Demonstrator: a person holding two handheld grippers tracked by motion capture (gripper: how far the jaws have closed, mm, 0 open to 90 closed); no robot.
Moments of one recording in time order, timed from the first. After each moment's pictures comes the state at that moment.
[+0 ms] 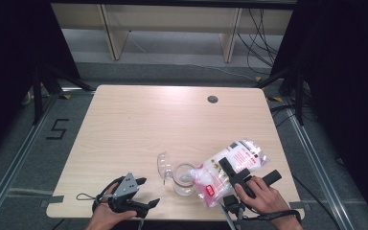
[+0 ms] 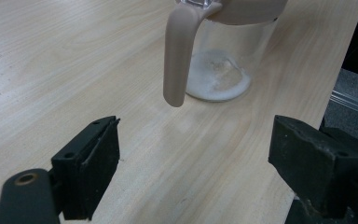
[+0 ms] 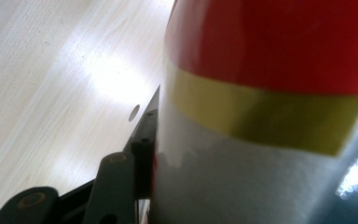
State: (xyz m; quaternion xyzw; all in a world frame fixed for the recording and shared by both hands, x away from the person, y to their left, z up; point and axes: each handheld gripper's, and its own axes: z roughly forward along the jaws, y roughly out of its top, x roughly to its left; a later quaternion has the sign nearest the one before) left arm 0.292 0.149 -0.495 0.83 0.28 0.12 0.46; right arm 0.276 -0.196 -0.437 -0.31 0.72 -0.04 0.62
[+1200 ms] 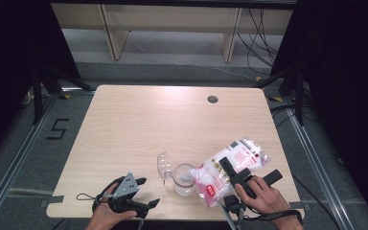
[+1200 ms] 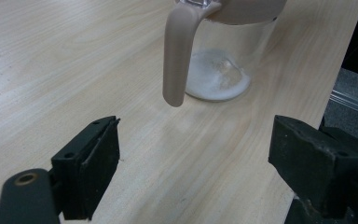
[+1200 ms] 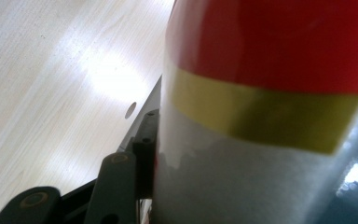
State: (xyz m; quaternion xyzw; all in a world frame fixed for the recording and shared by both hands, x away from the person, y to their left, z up) left arm 0.290 0.148 -0.496 0.83 0.29 0.12 0.47; right arm 0.275 -0.198 -0.434 -0.31 0.71 -0.05 0.62
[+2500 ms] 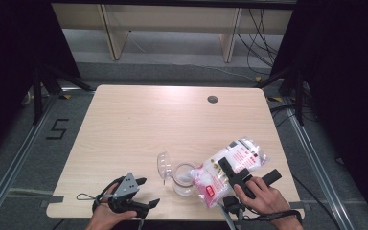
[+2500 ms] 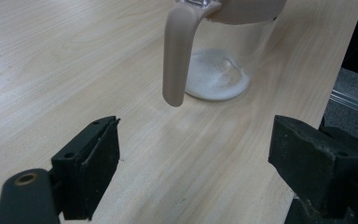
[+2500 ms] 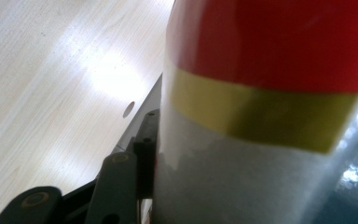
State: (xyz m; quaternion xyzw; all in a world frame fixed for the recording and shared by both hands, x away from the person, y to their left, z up) left arm 0.291 0.147 -0.496 0.83 0.29 0.12 0.47; right arm 0.274 -0.196 -0.434 -0.32 0.71 -0.06 0.62
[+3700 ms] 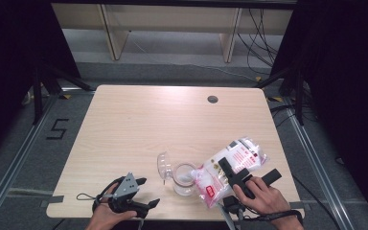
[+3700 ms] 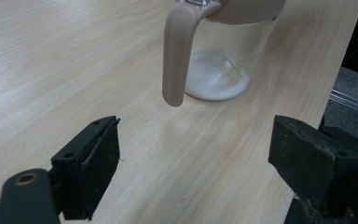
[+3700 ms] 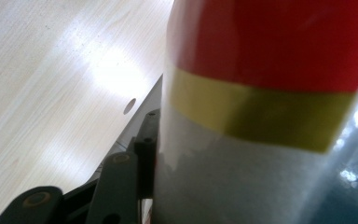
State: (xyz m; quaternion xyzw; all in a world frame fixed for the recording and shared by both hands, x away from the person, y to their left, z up) left arm 0.290 0.147 -0.496 0.82 0.29 0.12 0.47; right arm 0.273 -0.194 -0.430 -0.34 0.70 -0.08 0.62
